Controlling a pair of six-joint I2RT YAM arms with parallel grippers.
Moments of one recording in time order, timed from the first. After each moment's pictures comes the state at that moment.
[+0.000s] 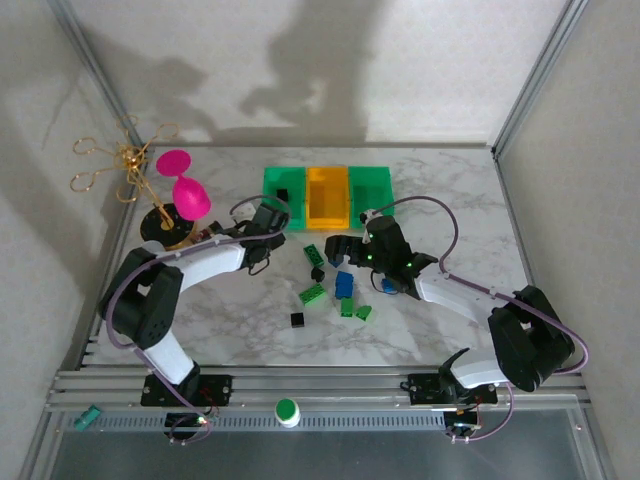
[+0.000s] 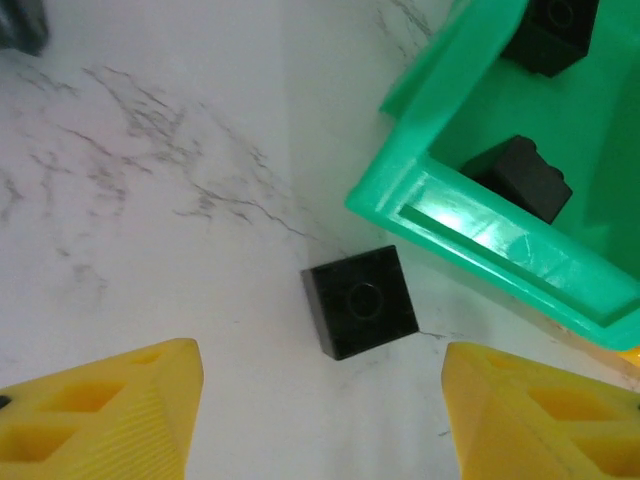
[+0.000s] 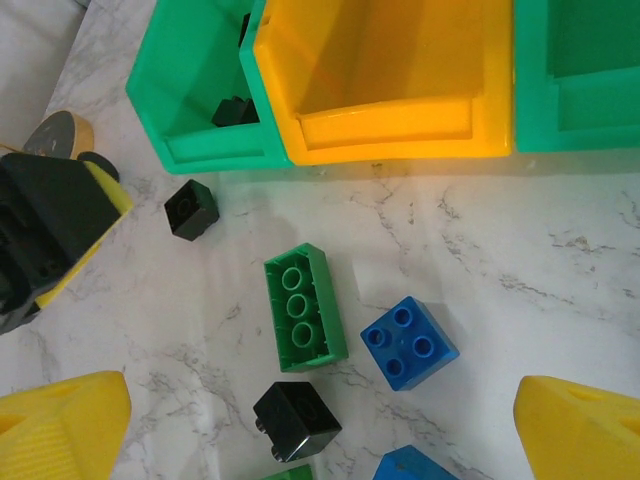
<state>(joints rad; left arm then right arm) -0.53 1.70 0.99 -0.27 -0.40 -0.98 0.66 1.39 0.74 0.03 -0.08 0.62</state>
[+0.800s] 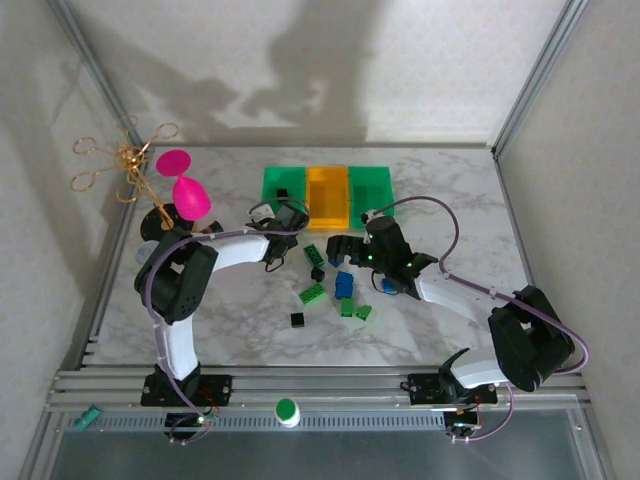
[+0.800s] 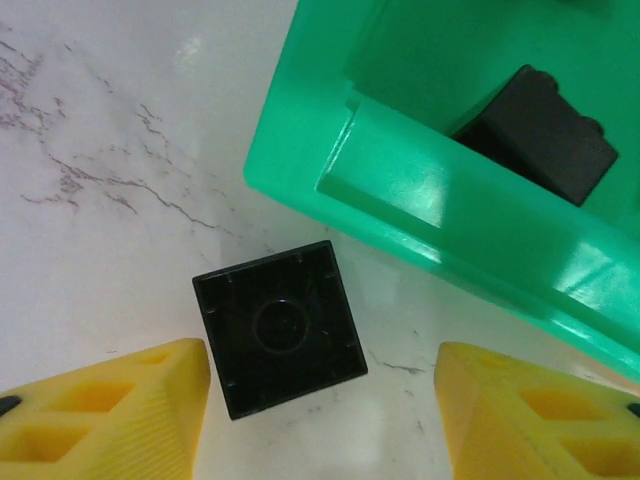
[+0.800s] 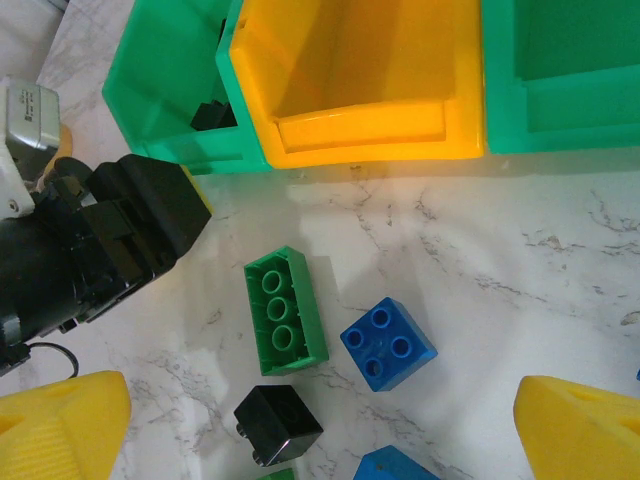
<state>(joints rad) -0.56 1.91 1.13 -0.30 -0.46 -1.00 0.66 1.39 0.74 0.02 -0.05 0.62</state>
